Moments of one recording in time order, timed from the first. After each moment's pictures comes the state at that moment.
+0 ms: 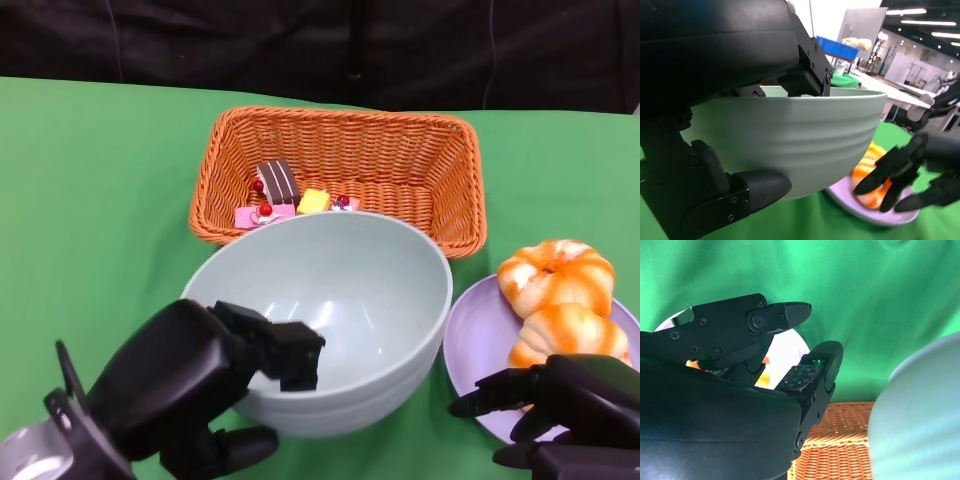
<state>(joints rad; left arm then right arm) 0.06 0.35 -0.10 -0.22 0.60 -0.66 -0.17 0.13 -0.48 0.20 -0.40 -0.54 0.09 0.45</state>
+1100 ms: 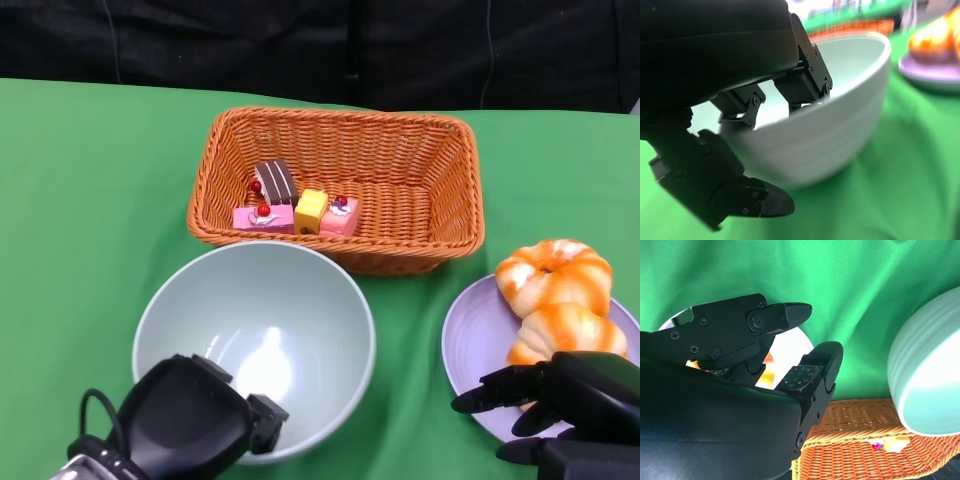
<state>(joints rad) 0.10 0.44 -0.32 -0.21 1.08 -0.30 -0.13 0.13 -0.48 0.19 -0.38 -0.53 0.07 0.44</state>
